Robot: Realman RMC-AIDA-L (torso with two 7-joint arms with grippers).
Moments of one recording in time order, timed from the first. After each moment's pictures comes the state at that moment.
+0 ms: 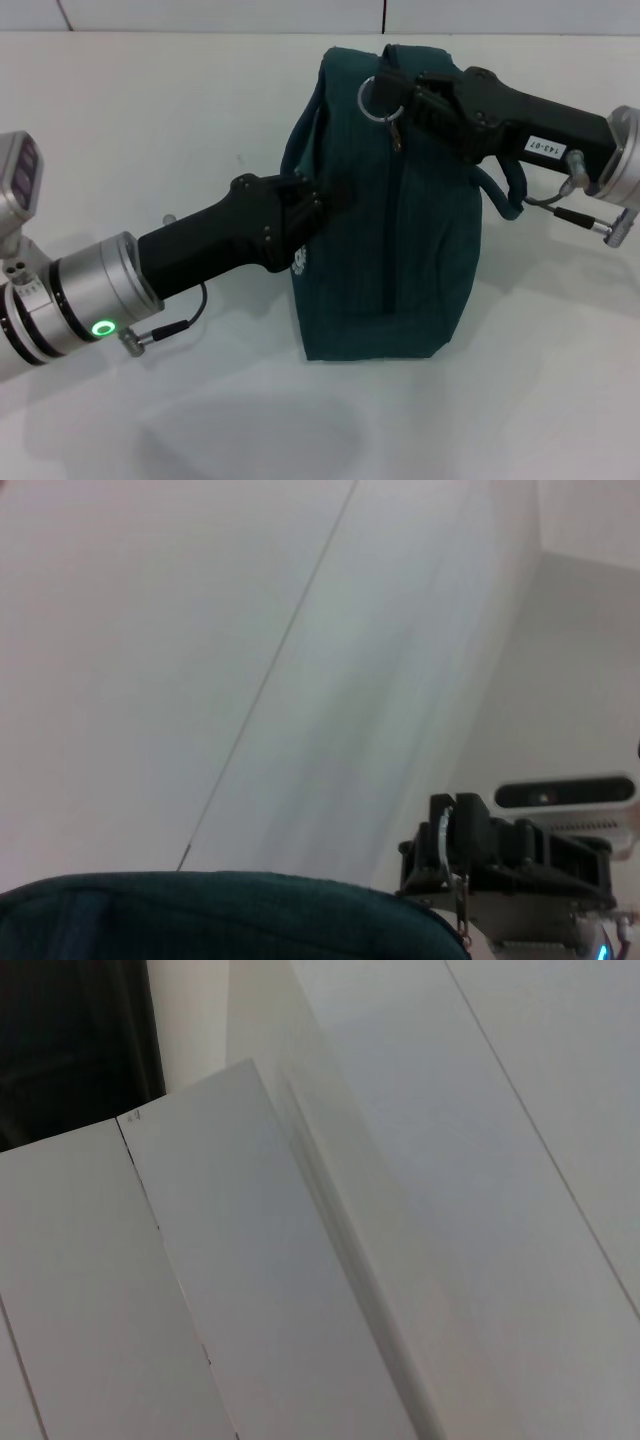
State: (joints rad) left arm -0.39 -2.09 1.27 0.35 1.09 1.61 -1.13; right arm 0.66 2.00 -1.58 -0.44 -0.80 -1.49 1.31
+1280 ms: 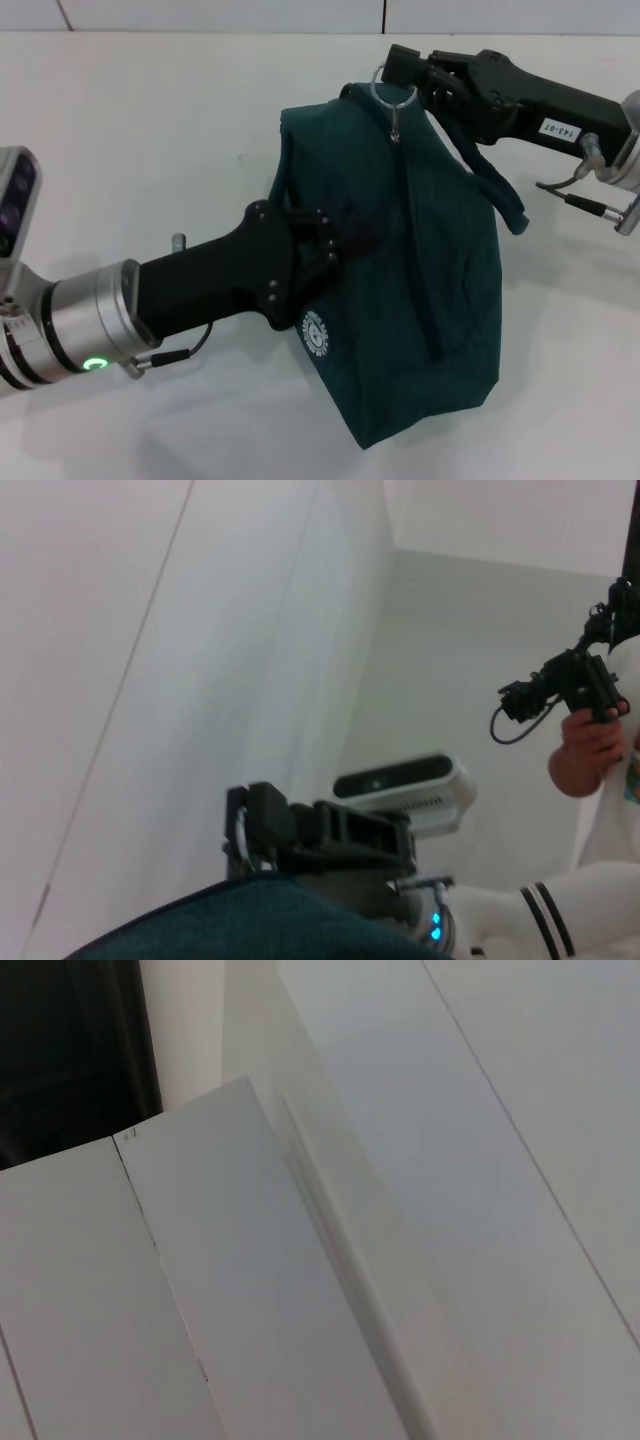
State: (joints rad) left arm -0.39 -2.09 1.28 0.35 1.16 1.77 -1.01; right arm 0.66 1.99 -1.55 -0.45 -0.80 -1.49 1.34
